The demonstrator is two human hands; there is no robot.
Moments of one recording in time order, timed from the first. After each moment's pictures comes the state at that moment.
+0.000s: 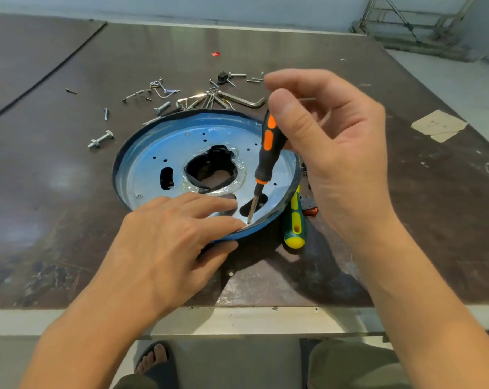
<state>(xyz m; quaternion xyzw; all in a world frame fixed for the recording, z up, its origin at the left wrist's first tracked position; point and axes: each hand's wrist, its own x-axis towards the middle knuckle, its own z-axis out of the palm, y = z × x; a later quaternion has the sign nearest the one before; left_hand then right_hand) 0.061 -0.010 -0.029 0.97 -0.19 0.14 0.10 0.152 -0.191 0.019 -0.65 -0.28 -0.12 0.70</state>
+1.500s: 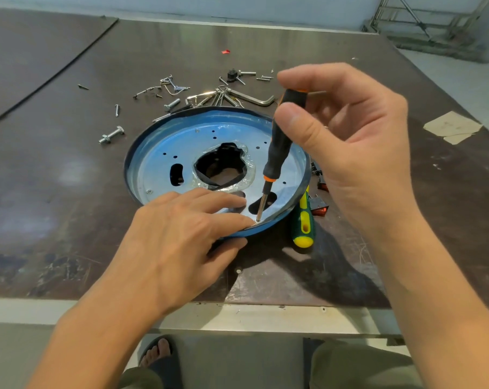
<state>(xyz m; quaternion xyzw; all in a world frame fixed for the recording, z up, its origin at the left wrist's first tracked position) 0.060 -0.011 -0.025 0.97 -0.17 0.12 0.10 0.153 -0.196 0.024 -0.67 -0.33 -0.11 0.66</state>
